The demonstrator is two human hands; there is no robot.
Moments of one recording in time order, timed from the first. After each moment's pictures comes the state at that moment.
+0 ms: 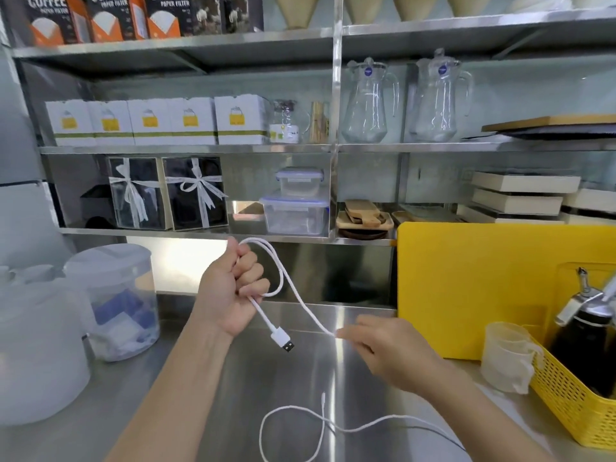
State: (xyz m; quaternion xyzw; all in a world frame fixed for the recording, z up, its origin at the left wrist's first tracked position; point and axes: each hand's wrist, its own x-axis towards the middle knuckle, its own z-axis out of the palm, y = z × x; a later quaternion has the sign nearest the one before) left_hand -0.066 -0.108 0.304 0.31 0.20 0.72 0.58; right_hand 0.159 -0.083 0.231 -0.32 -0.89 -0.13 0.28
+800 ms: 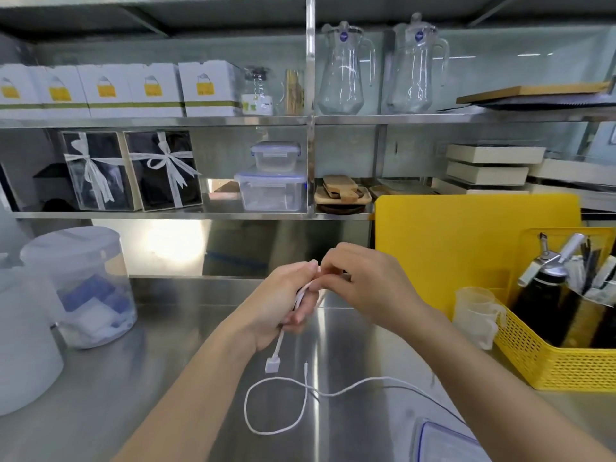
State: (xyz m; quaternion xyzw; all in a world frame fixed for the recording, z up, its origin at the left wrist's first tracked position) left_hand -0.001 -0.124 0.274 0.61 0.41 0.43 0.53; right_hand 0.149 -0.100 0.282 -0.34 -0.85 -0.06 0.39
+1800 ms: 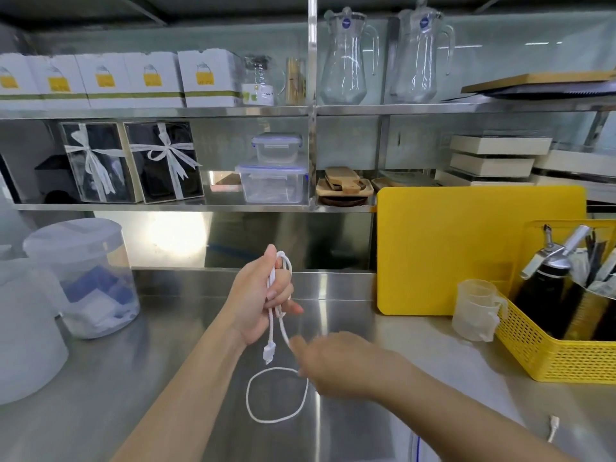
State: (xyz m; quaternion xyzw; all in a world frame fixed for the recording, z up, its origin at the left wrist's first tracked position) left_hand -0.021 -0.113 0.252 0.47 0.36 0.57 0.57; right_hand 0.115 -0.128 0.218 -0.35 -0.93 -0.02 -0.05
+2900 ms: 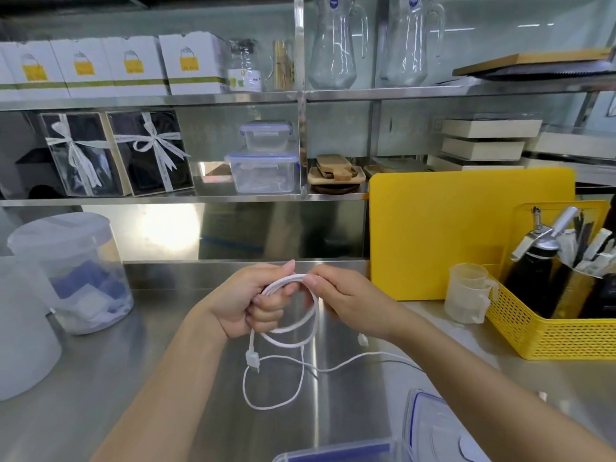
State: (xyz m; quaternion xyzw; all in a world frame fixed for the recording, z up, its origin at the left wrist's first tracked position) left_hand -0.035 -0.115 0.255 0.53 0.35 0.34 0.69; right_hand 0.145 -0.111 0.246 -0.33 -0.84 0.29 0.31
